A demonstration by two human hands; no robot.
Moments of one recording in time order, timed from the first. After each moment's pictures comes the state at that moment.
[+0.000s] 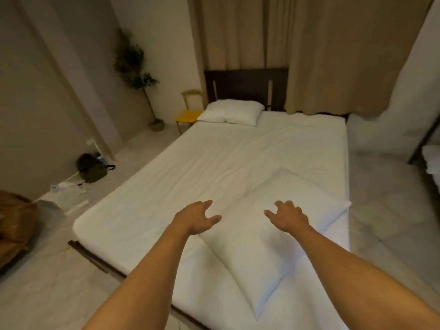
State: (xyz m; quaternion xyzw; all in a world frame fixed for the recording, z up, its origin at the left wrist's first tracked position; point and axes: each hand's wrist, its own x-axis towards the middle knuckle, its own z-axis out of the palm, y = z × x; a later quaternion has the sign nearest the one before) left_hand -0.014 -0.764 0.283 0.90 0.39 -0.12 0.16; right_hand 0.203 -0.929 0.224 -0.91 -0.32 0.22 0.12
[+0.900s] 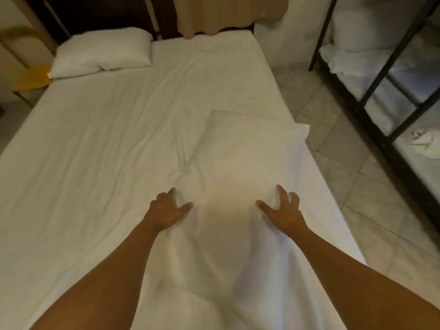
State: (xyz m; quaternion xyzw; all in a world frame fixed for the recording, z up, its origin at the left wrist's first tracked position) left_hand 0.203 -0.572 -0.021 0.91 0.28 -0.21 0.24; right_hand 0.285 -0.885 -0.057 -0.89 0.07 0.25 0.37
